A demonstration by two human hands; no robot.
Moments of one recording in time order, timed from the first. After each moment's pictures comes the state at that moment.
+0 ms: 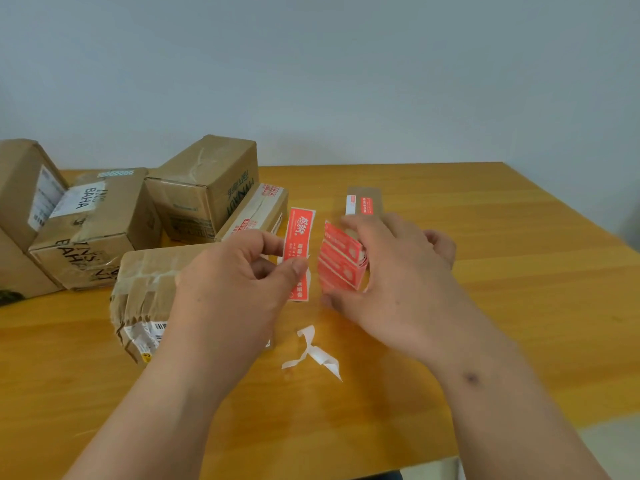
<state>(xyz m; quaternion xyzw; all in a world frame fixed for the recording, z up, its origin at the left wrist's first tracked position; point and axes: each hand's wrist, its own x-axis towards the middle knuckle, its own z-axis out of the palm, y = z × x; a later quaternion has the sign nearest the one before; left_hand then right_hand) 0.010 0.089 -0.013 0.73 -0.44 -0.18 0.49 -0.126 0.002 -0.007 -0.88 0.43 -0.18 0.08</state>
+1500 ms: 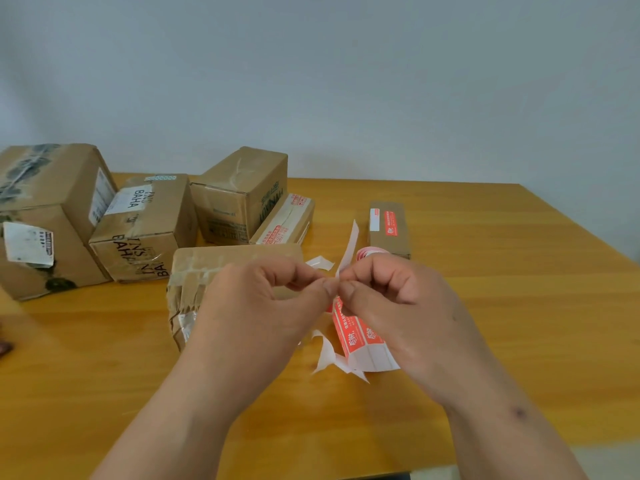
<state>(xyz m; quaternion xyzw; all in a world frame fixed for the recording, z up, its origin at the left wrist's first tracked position) 0.016 0.122 -0.004 0.69 -0.46 -0.19 0.53 -0.115 0.045 -0.002 -0.75 0.33 -0.30 0.48</state>
